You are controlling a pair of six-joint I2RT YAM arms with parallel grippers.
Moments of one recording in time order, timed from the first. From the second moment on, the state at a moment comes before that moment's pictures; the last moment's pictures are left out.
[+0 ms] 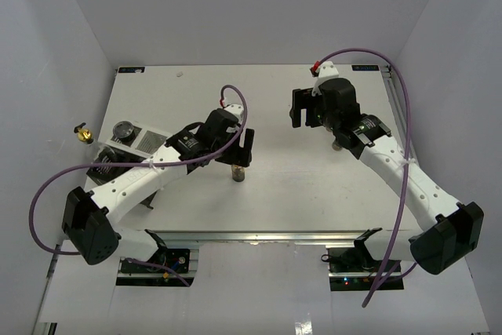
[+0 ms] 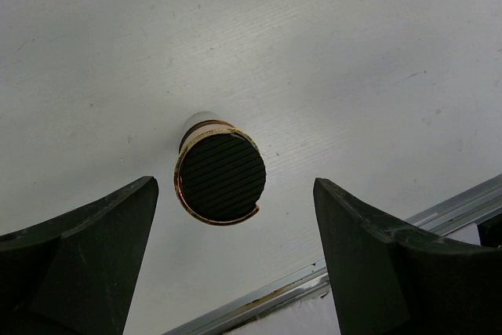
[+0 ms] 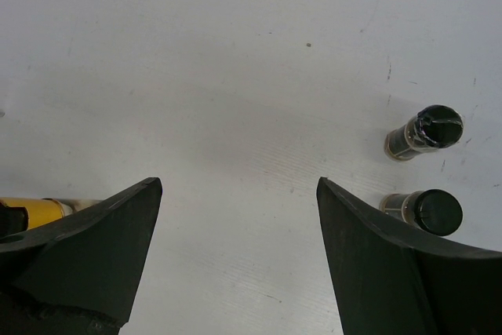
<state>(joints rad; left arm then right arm) -0.77 1.36 1.17 -0.62 -0.13 -0.40 0.55 1.28 1.24 -0.44 0.14 0.18</state>
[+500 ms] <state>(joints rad) -0.80 1.51 1.18 -0.62 -0.26 -0.44 0.53 1.22 1.17 -0.41 0.13 0.15</state>
